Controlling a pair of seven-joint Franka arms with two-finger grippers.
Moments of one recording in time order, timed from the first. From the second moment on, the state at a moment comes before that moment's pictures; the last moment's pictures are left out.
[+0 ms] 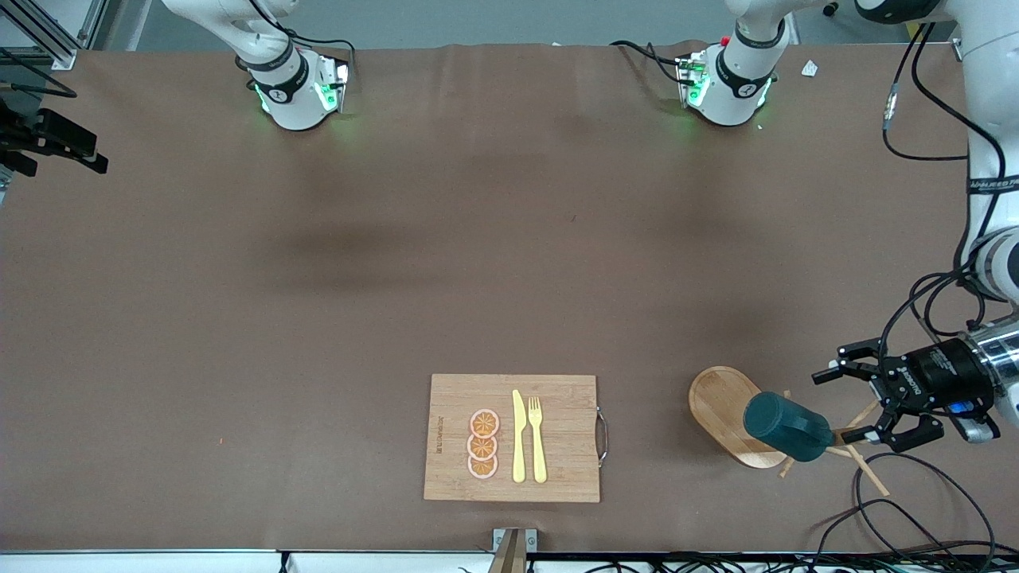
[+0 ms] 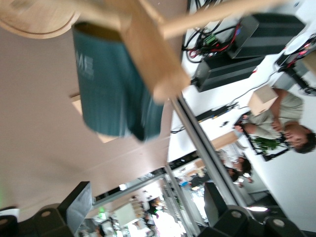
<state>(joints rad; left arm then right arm) 0.22 0.60 -0.12 -1.31 -1.01 1.87 -0.82 -0.01 -0.09 -0.07 -1.57 0.02 1.40 -0.09</state>
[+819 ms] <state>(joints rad) 0.21 0.44 -0.47 -1.31 -0.25 1.81 -0.85 -0.01 -0.09 -0.06 -1.57 0.02 1.40 -0.09</state>
